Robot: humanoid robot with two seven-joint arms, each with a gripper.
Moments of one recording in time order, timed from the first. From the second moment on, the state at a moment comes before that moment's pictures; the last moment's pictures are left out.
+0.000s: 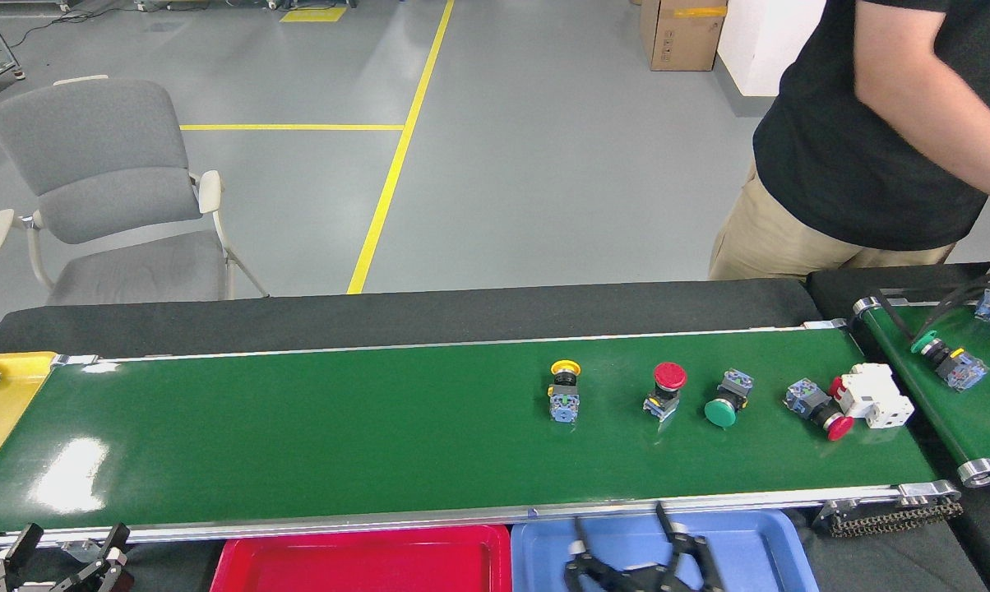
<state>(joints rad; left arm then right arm) 0.18 0.12 0.66 -1.49 -1.45 -0.67 0.03 0.26 0.03 0.26 -1.71 1.42 0.27 -0.15</state>
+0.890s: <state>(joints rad) 0.13 0.12 0.63 -1.46 -1.45 -0.67 0.03 -0.27 0.15 0.36 -1.20 1.43 0.30 0.04</state>
